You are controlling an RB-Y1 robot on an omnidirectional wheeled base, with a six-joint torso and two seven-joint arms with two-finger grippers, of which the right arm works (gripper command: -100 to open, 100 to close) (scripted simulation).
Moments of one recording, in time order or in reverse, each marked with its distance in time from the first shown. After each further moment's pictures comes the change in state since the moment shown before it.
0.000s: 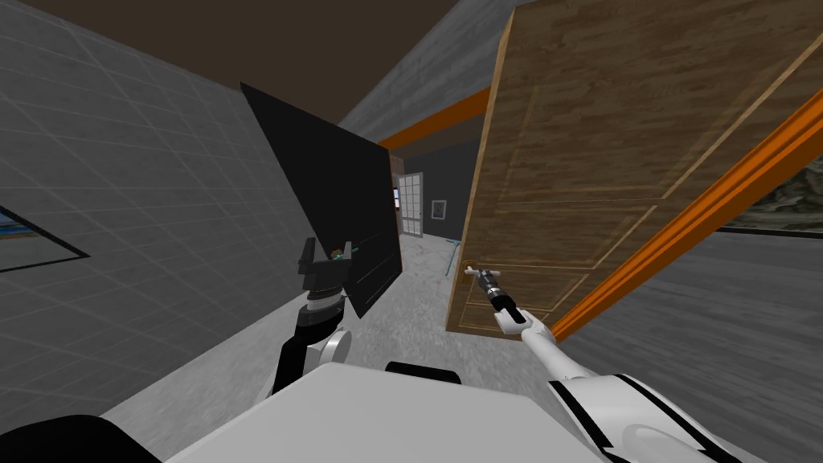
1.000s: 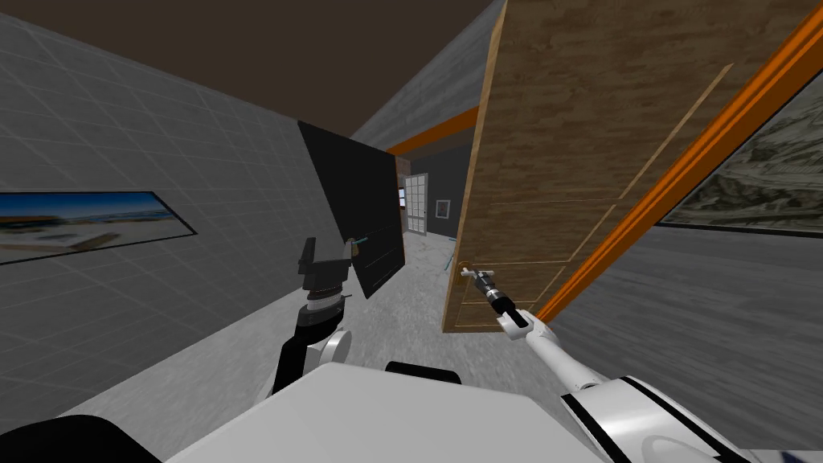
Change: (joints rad) arm 0.025 -0.048 0.125 -0.040 0.041 -0.062 -0.117
